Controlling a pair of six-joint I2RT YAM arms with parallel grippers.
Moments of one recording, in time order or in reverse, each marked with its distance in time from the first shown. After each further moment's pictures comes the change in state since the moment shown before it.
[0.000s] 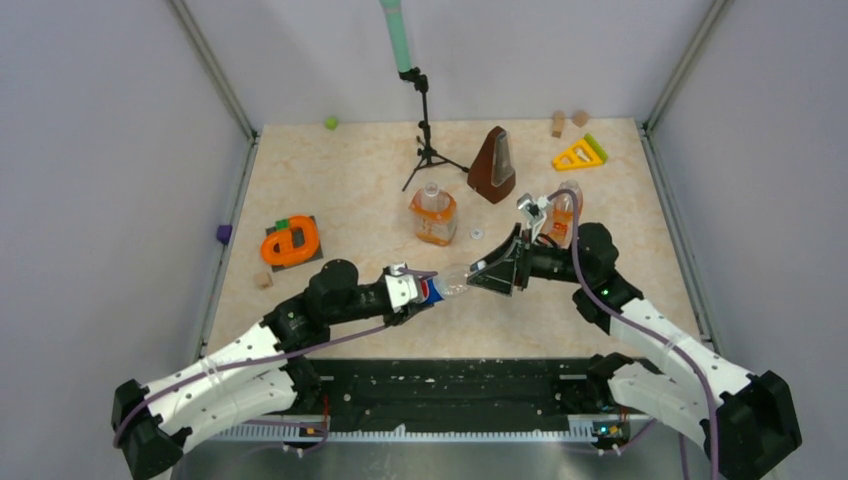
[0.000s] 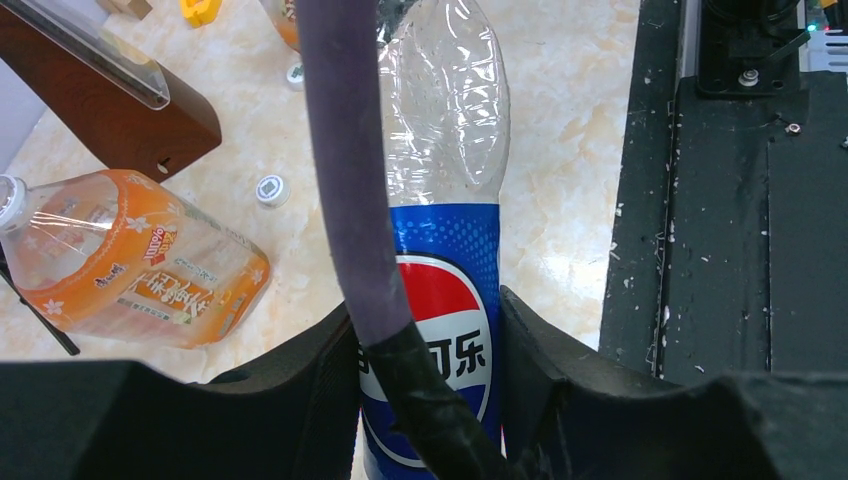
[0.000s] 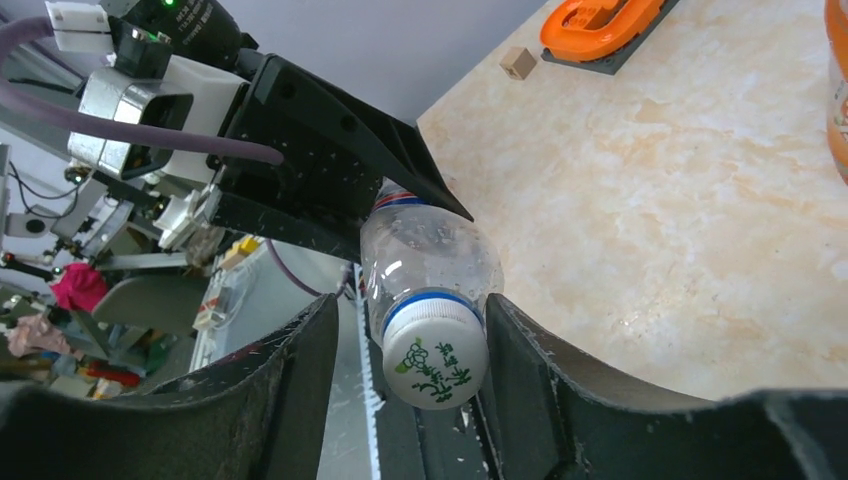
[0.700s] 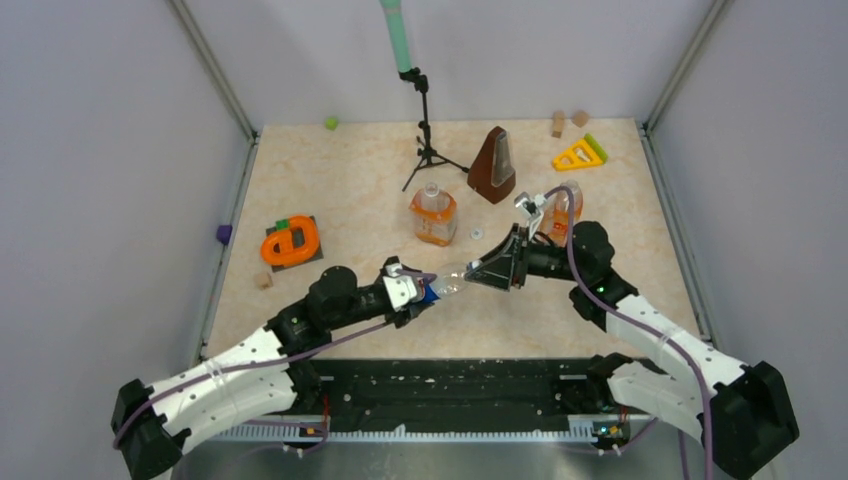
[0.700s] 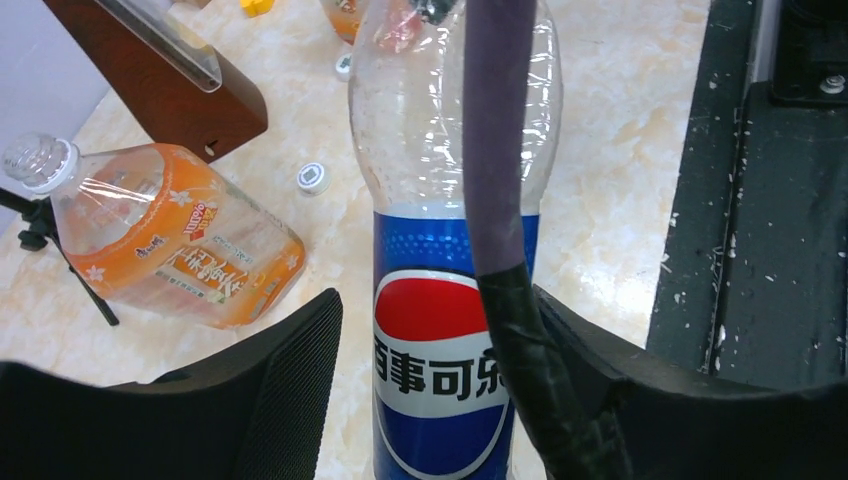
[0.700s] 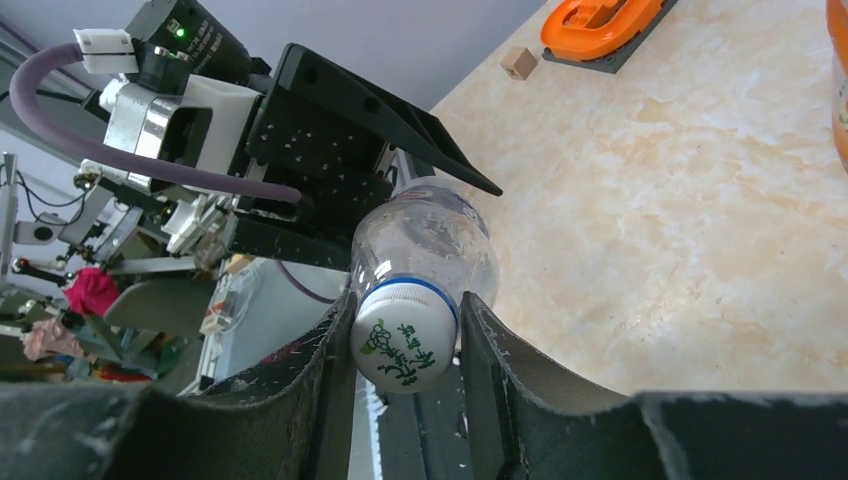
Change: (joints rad) left arm -0.006 -0.024 -0.078 0.105 -0.085 0.000; right arm 0.000 0.026 0.000 0.022 -0.001 0.009
